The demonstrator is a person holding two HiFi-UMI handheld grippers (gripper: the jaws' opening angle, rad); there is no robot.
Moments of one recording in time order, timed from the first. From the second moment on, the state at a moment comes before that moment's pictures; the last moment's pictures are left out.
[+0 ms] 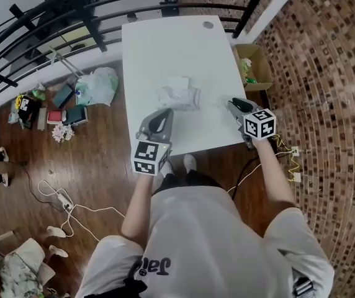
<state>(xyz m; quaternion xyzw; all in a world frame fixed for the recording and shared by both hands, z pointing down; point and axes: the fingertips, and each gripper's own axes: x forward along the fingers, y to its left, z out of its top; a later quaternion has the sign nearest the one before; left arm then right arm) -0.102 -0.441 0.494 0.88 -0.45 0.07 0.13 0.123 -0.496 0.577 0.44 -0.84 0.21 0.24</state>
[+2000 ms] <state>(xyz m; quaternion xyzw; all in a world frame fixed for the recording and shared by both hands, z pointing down) -0.106 -0.152 0.389 0.86 -0.52 0.02 0.05 -0.032 -0.151 0.395 0.45 -0.89 0.06 0.04</state>
